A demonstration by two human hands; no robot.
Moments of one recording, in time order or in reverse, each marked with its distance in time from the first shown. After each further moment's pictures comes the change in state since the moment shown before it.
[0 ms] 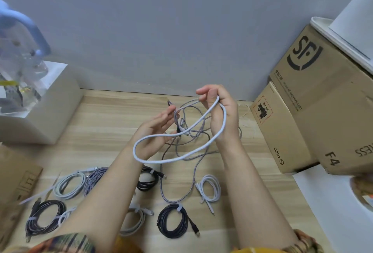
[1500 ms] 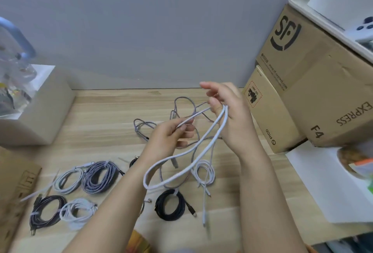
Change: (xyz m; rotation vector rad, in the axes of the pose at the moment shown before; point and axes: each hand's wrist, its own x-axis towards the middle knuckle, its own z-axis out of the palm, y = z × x) left_hand -0.047 -0.043 0.069 0.824 0.119 0.164; right_hand -0.046 -0.029 -0.057 -0.390 -0.080 -0.132
